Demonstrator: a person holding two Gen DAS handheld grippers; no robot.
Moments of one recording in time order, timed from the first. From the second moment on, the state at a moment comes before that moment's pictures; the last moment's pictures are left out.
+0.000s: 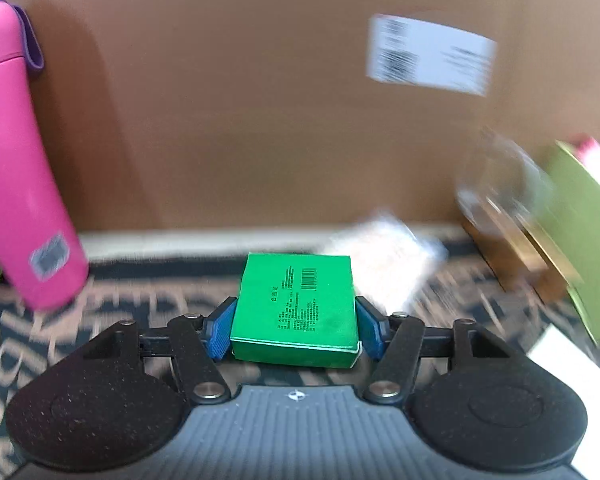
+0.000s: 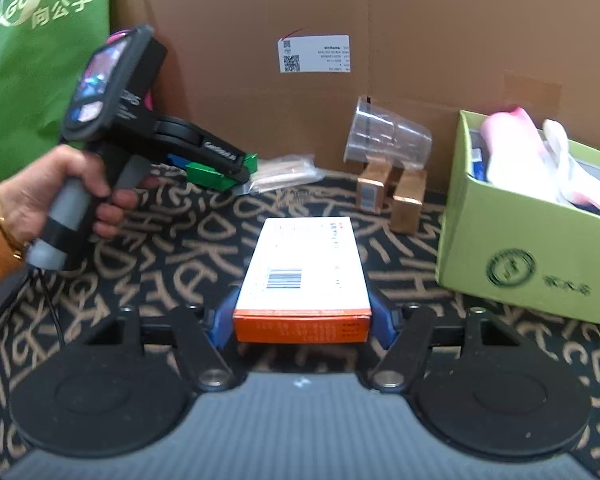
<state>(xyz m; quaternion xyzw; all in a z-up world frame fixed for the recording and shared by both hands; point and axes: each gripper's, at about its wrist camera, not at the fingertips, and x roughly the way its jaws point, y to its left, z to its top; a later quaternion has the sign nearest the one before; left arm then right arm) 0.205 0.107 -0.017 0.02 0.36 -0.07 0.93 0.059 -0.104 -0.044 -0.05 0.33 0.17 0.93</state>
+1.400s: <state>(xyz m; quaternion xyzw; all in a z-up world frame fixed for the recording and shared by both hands) 0.097 -0.003 0.052 0.02 0.29 -0.23 0.93 0.019 -0.213 0.004 -0.01 0.24 0.12 0.96</state>
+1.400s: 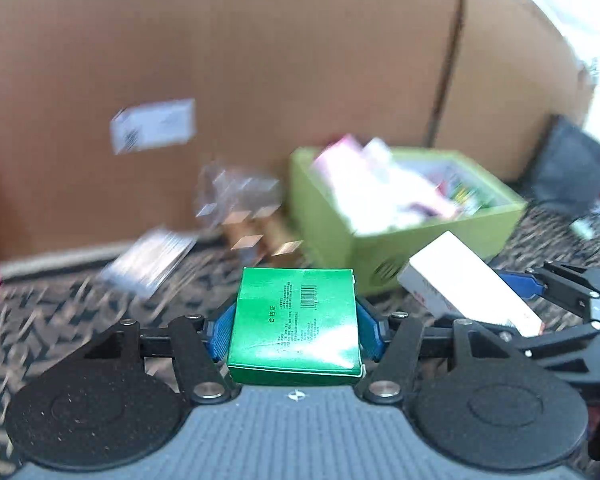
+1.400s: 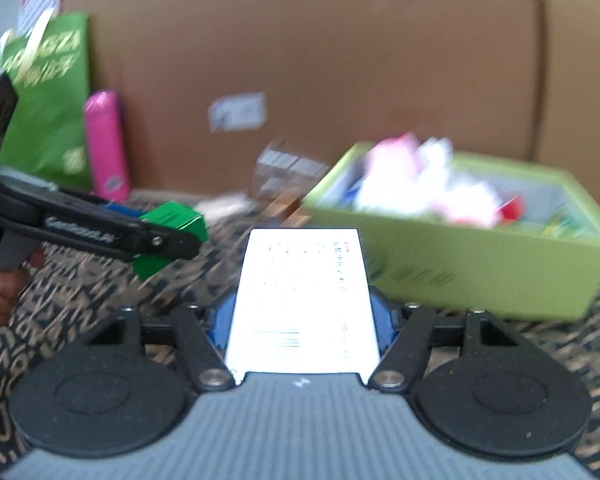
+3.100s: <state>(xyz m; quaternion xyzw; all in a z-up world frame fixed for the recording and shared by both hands) 0.137 -0.064 0.058 -0.04 0.26 -0.20 0.94 0.083 -0.266 0.028 -0.03 0.14 0.02 0.99</state>
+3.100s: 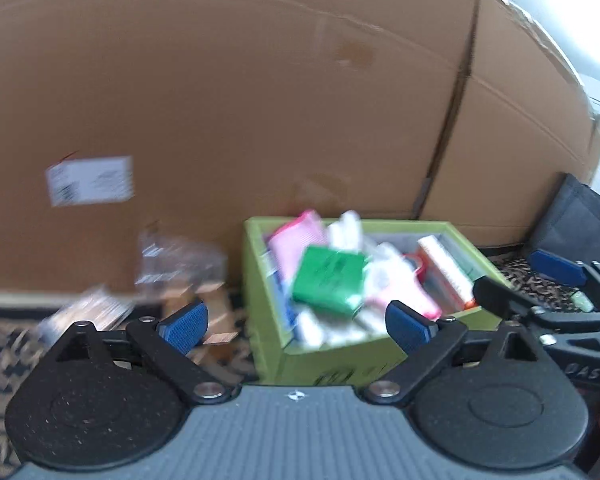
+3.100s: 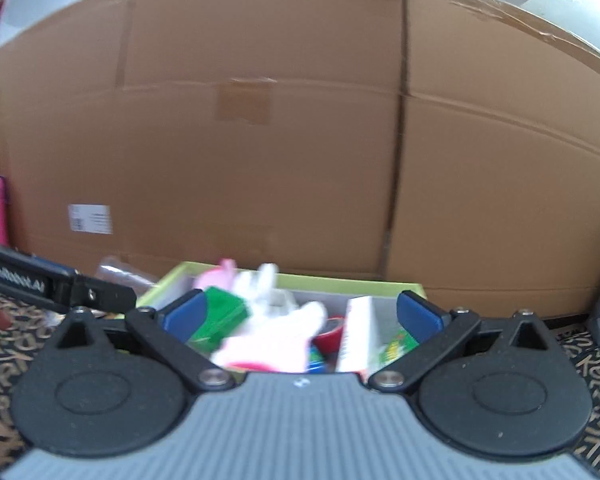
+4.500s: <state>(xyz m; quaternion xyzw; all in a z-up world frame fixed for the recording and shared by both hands) 0.194 0.127 0.001 -0.05 0.31 -0.08 0.95 0.203 -0.051 -0.022 -0.15 0.20 0.08 0.97</state>
